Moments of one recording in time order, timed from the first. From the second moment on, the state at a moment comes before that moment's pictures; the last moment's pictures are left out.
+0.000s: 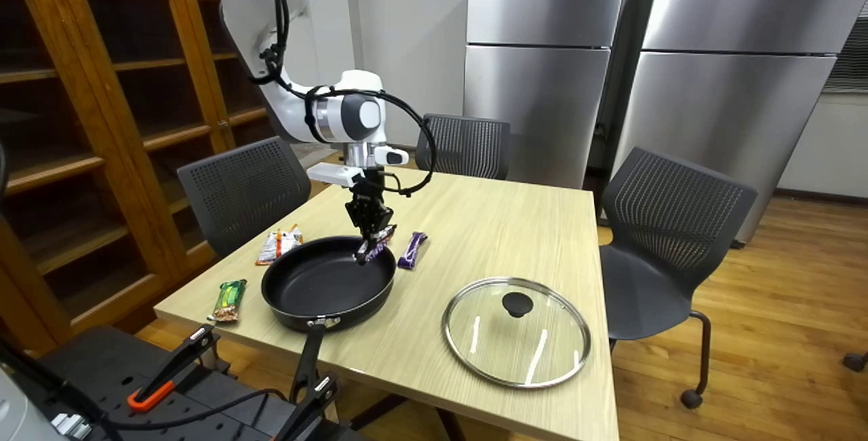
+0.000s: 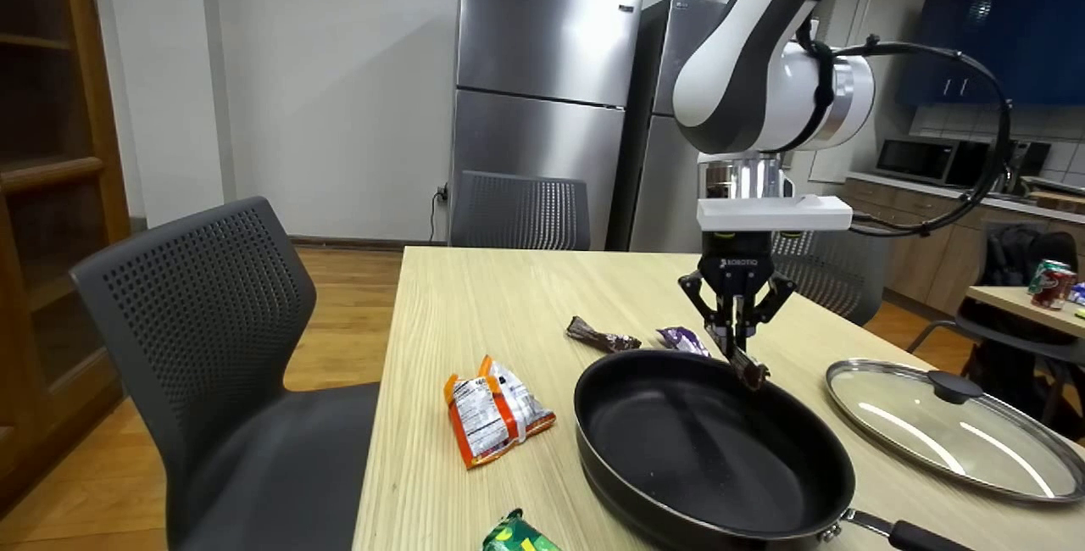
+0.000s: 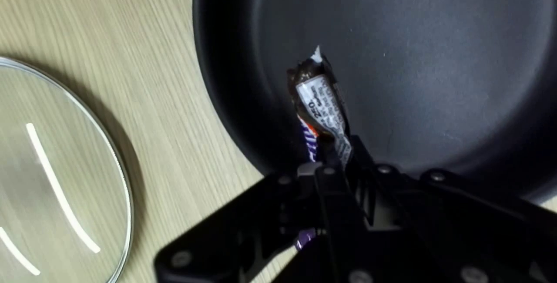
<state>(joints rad) 0.23 0.76 -0.14 -1.87 0.02 2.40 0.36</state>
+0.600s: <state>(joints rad) 0.27 0.68 -0.13 -2.02 -0.02 2.44 0.36</state>
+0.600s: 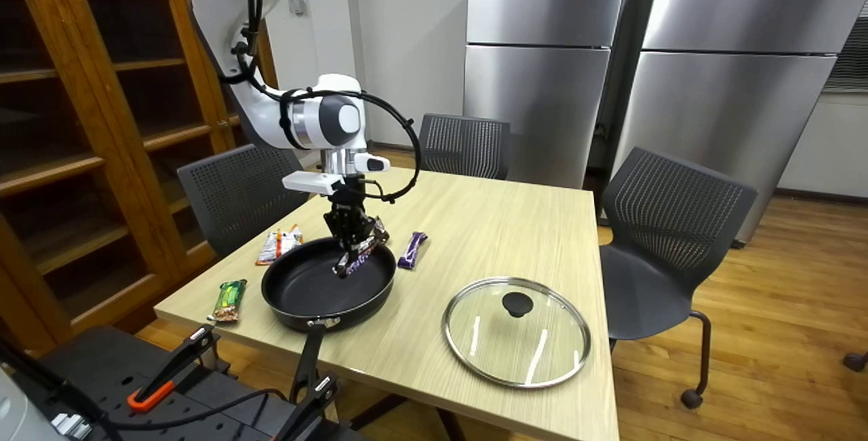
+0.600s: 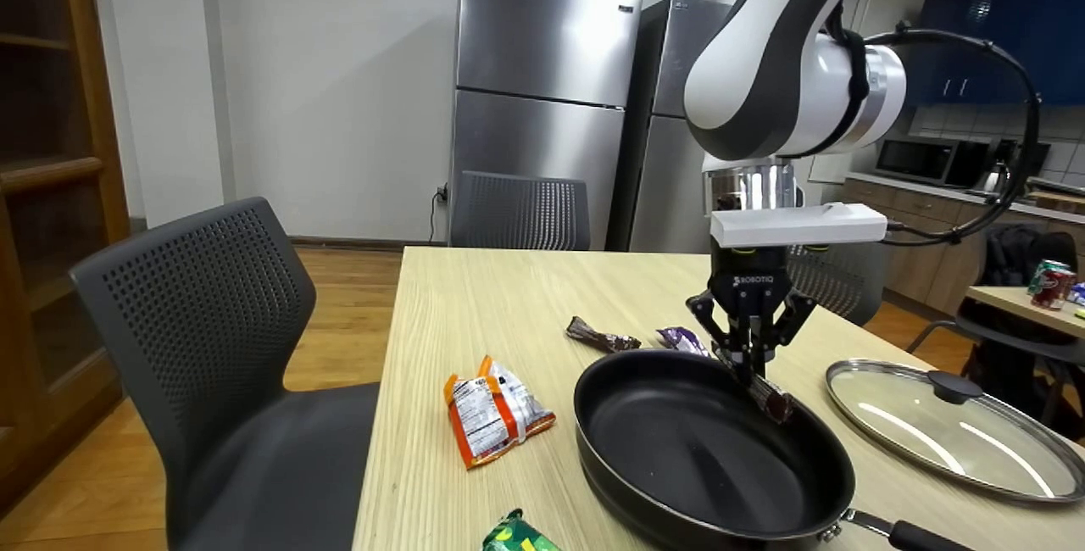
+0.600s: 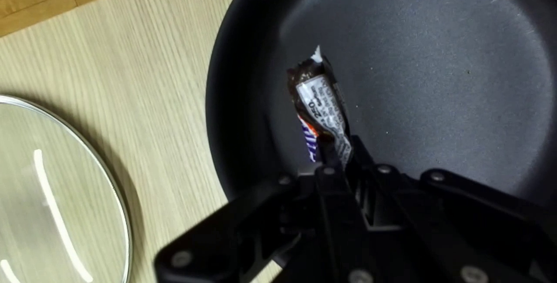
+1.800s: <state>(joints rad) 0.26 0.82 -0.11 -1.88 -0.02 2.35 0.36</state>
